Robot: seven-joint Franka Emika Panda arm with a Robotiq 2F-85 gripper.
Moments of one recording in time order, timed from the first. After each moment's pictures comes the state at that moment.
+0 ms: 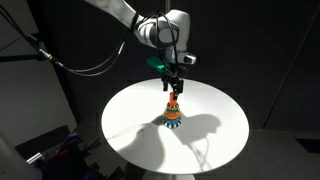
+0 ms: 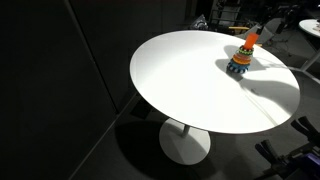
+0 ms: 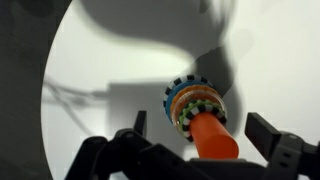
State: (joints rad) arm -0.10 0.37 -0.13 -1.85 0.05 2.10 0.09
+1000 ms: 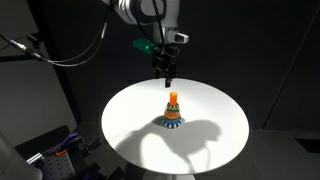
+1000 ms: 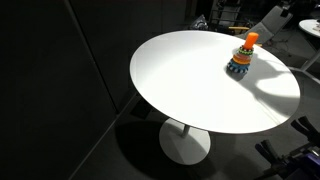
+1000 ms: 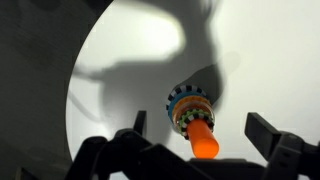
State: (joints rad) arm -0.11 0.10 -0.14 -2.01 0.01 2.05 0.05
